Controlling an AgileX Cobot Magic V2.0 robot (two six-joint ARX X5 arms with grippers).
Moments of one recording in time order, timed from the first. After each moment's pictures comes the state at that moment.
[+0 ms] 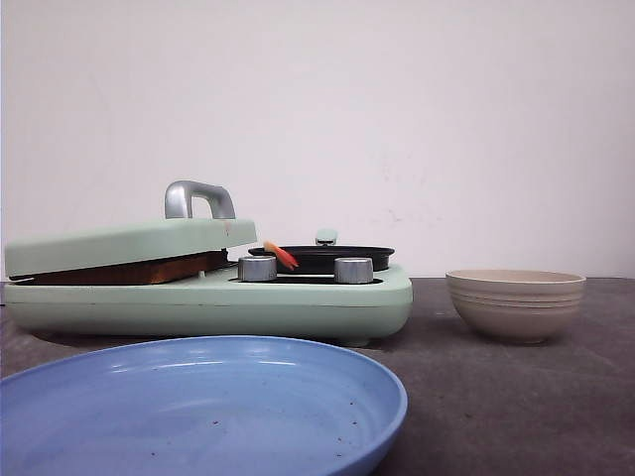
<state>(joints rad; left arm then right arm) -0.27 0.00 0.33 -0.48 0.07 -0.51 0.28 0.02 0.24 -0.40 -0.10 0.32</state>
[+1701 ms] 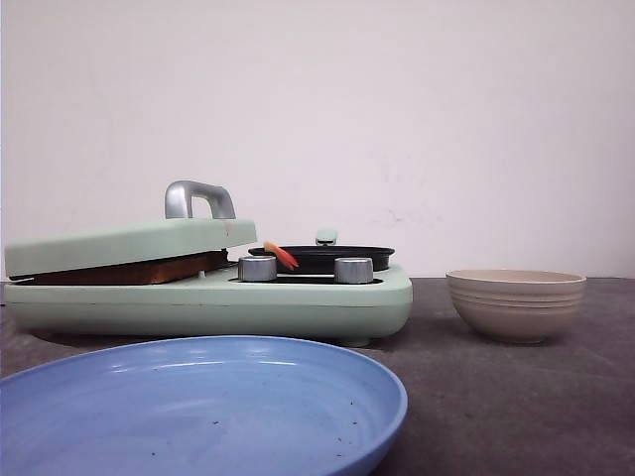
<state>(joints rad) 0.00 0.01 0.03 -0.17 0.22 0.01 0.28 0.02 0.24 -0.40 -0.10 0.32</state>
